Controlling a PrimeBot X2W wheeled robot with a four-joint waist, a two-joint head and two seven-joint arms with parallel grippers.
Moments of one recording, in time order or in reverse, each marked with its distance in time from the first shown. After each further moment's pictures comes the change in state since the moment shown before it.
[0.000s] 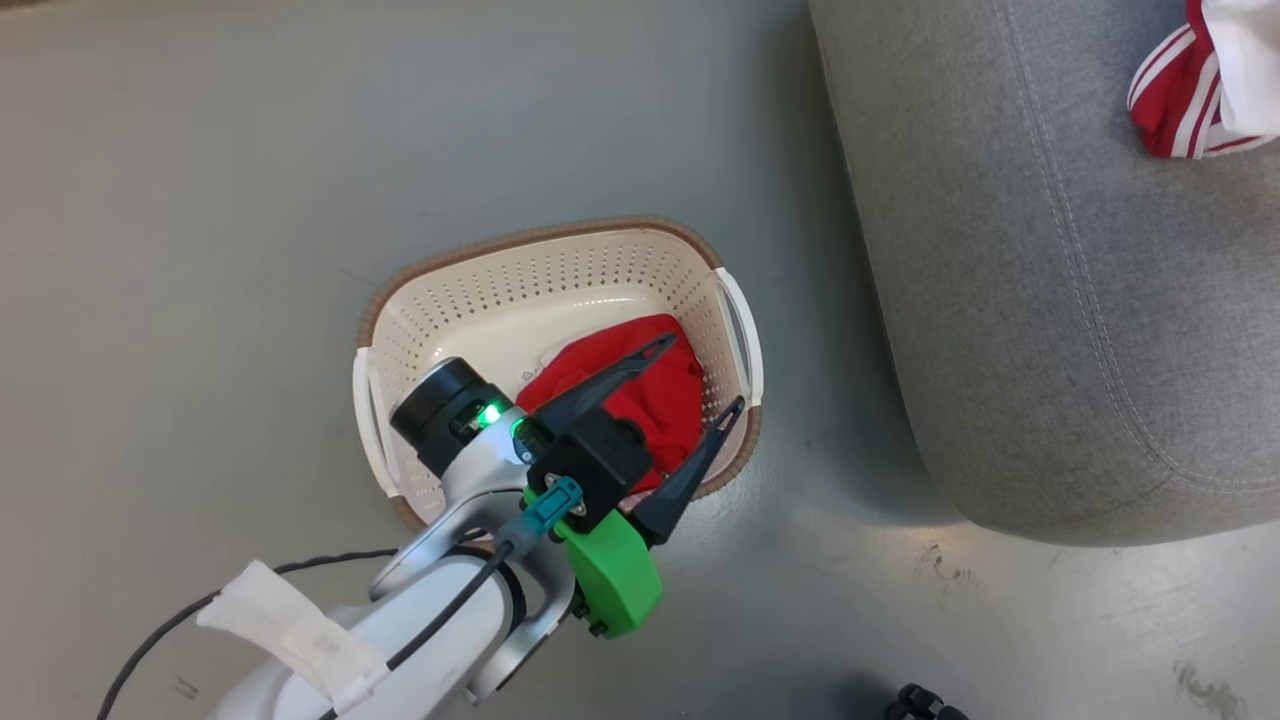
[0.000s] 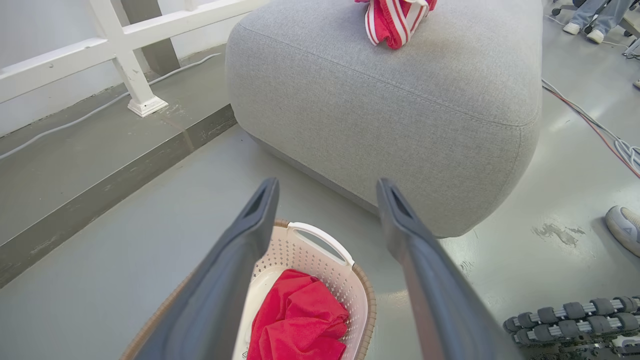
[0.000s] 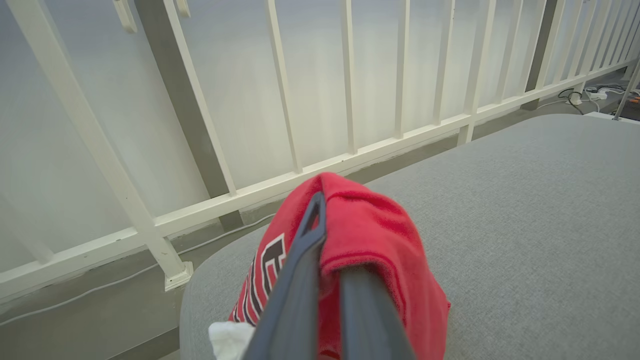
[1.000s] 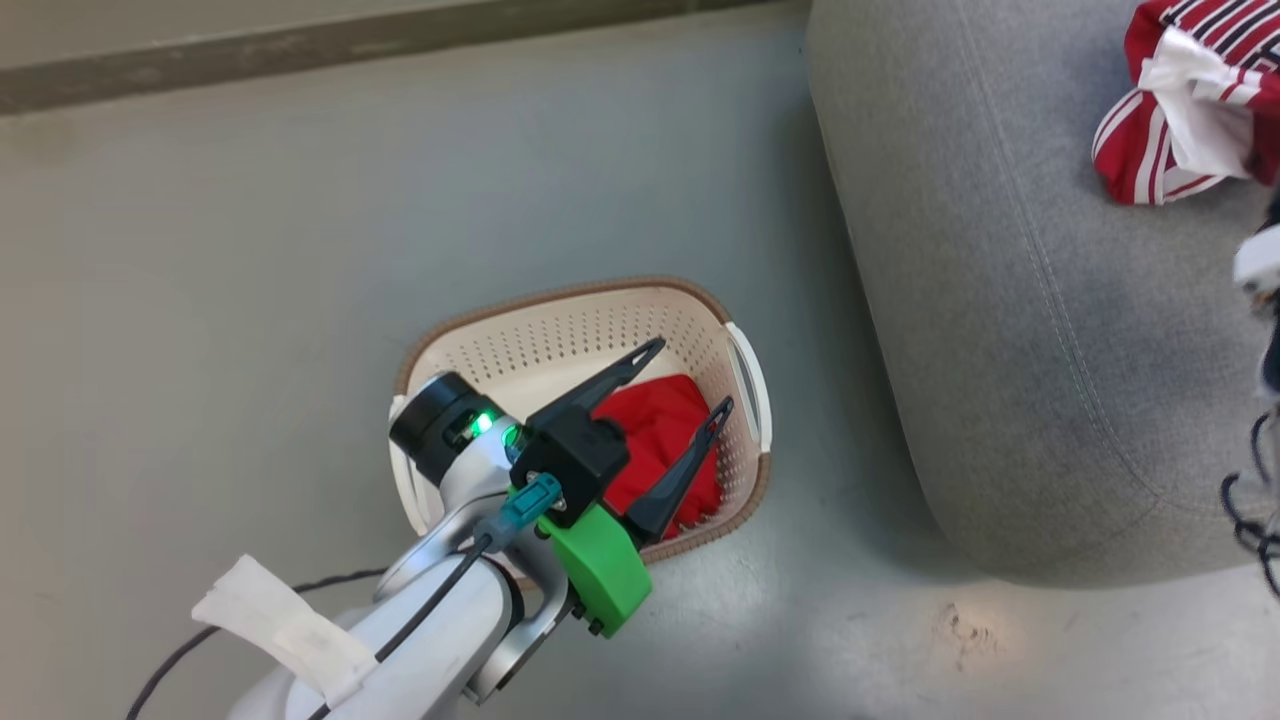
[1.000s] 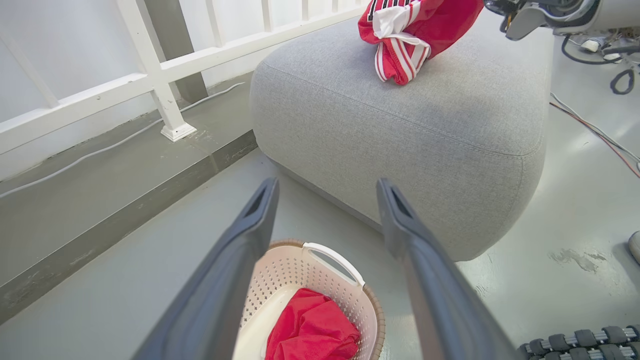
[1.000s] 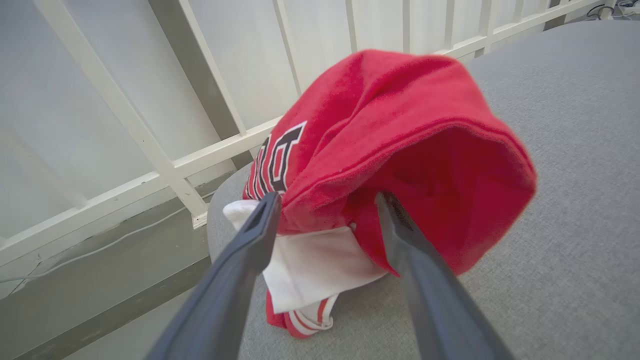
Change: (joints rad) left arm 0.016 -0.027 0.015 0.083 -0.047 -0.010 -0.081; right arm 0.167 0.119 -0.025 0.089 -0.022 0.047 0.000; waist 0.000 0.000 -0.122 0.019
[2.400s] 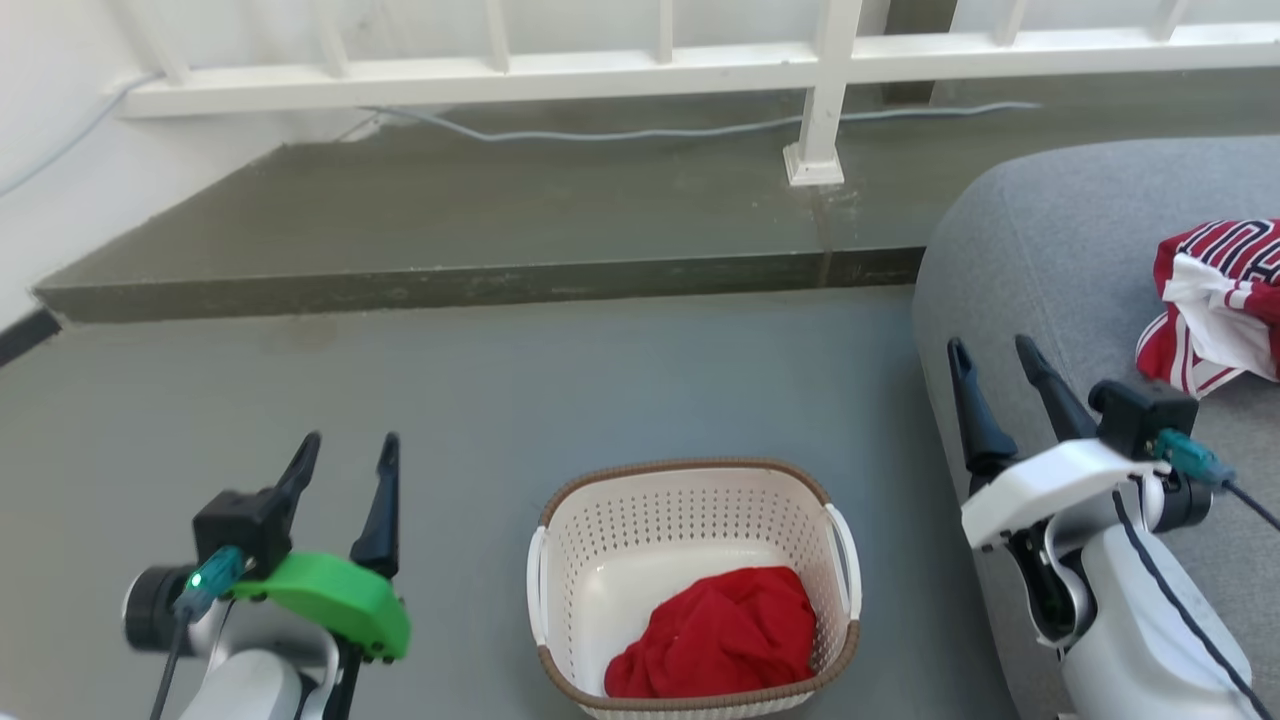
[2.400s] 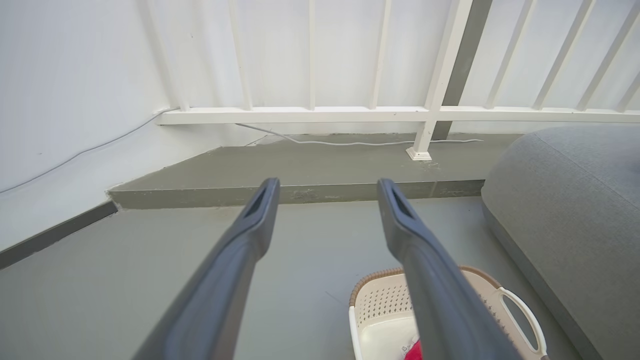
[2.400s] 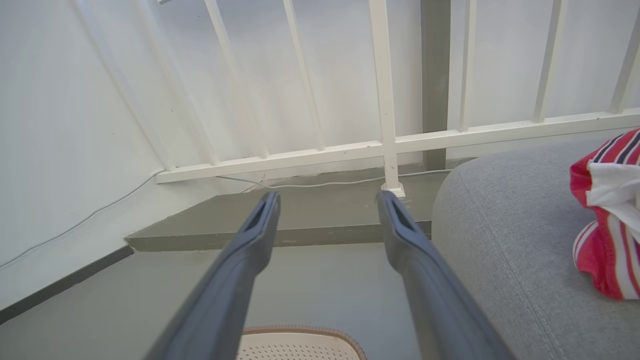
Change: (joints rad) left arm 0.342 0.024 0.470 0.207 -0.131 0.107 -0.163; right arm 0.422 0.216 0.244 -0.315 -0.182 0.079 0.000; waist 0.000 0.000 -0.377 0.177
